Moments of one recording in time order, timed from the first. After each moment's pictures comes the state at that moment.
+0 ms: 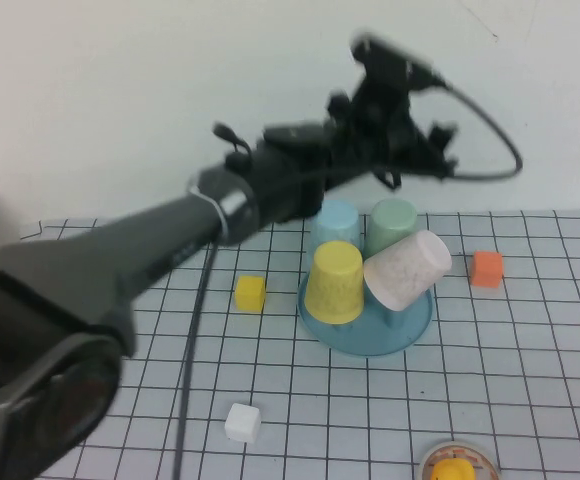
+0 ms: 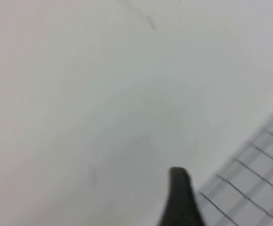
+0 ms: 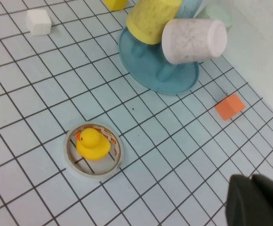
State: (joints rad) right arm 1.04 0.32 -0.40 -0.61 0.89 0.22; left arm -0.61 2.23 -1.91 -1.70 0.13 1.77
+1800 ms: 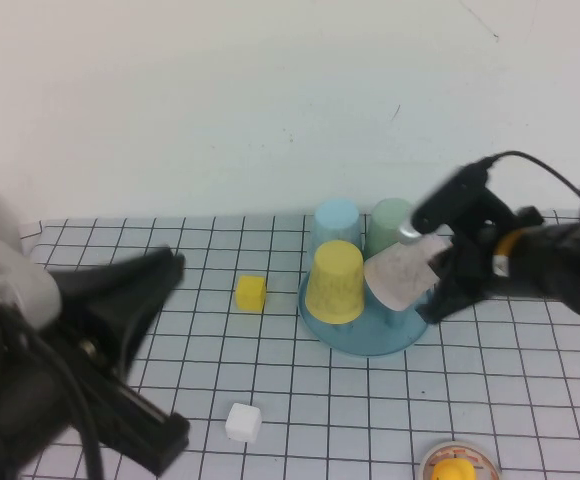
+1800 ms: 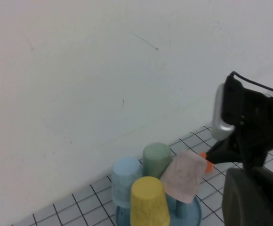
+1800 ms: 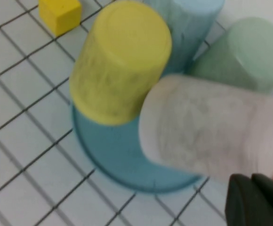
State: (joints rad) right arm 0.44 1.79 -1.04 -0.26 0.09 -0.08; left arm -1.09 0.76 -0.66 -1.79 -0.50 1.77
